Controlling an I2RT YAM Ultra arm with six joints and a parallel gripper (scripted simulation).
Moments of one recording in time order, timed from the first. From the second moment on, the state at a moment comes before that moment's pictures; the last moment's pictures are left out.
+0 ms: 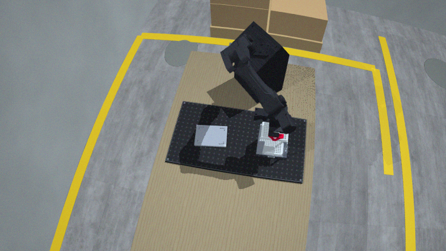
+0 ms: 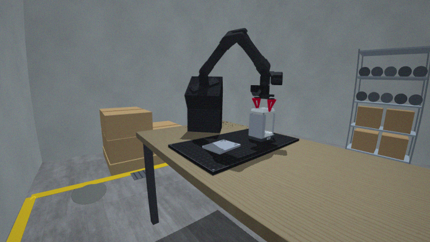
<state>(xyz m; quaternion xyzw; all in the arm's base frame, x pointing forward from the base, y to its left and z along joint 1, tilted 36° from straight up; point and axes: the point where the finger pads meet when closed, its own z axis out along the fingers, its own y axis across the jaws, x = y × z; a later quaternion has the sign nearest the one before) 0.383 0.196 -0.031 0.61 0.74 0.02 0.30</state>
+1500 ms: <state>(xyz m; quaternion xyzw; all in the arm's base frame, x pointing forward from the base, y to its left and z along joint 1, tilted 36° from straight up) 0.386 0.196 -0.028 0.61 0.74 0.02 0.30</state>
